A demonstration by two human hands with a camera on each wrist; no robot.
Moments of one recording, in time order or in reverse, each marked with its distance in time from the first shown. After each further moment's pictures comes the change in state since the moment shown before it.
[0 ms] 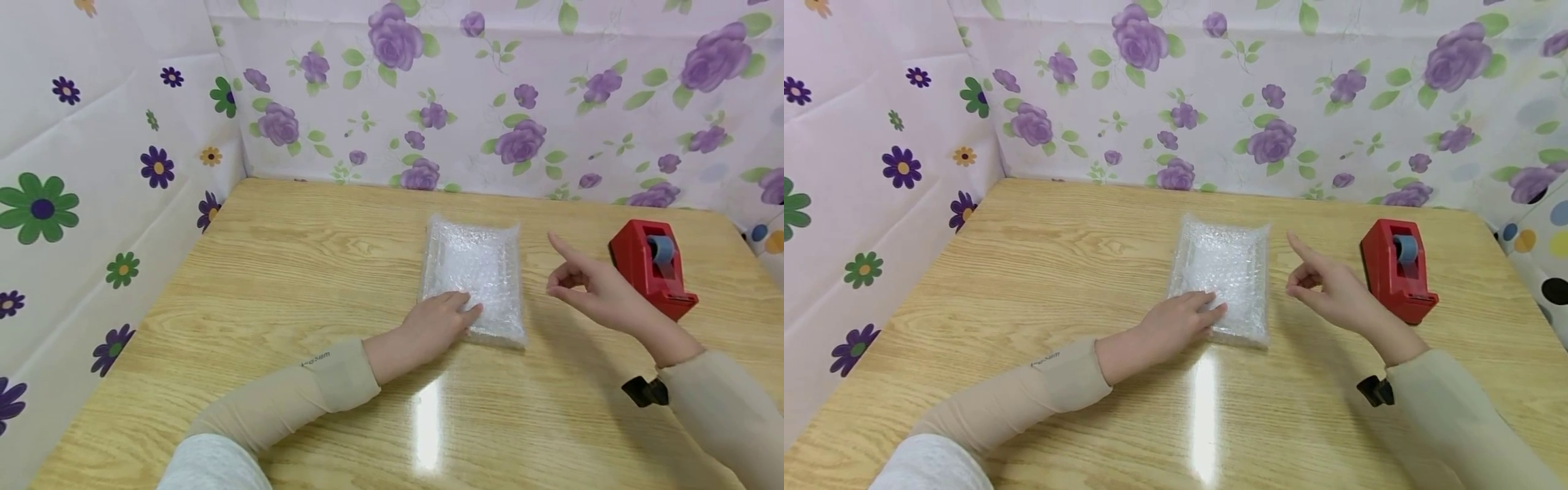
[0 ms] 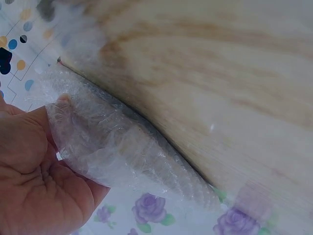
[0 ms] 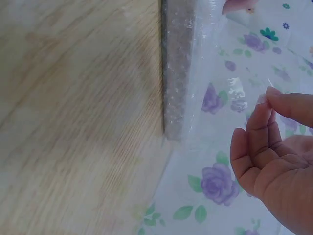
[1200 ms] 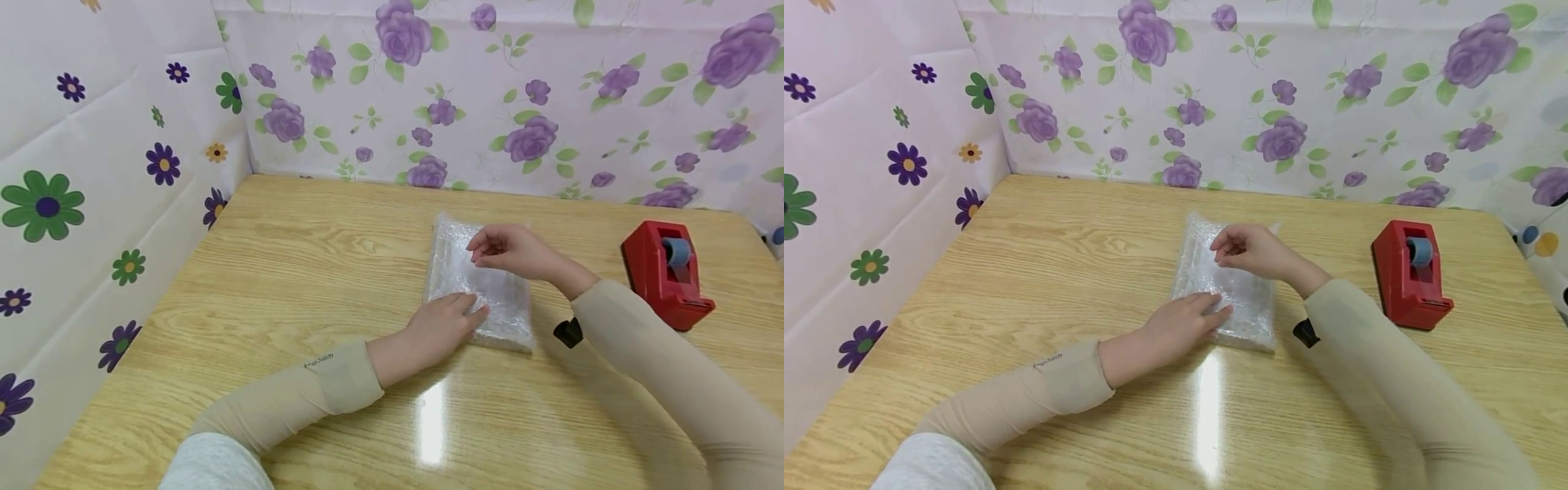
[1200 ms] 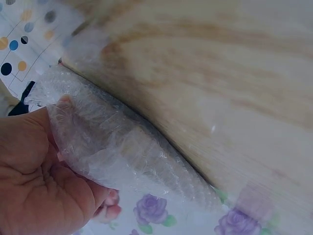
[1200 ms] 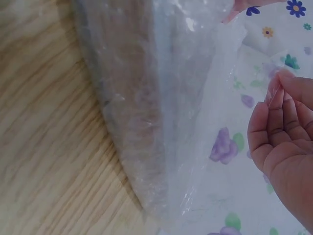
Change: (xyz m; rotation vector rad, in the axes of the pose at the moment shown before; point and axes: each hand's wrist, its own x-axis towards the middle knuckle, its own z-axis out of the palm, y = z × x) left_hand -0.001 -0.001 0.002 0.035 0.047 0.034; right_hand 0.108 0.001 0.048 0.278 -0.251 0.157
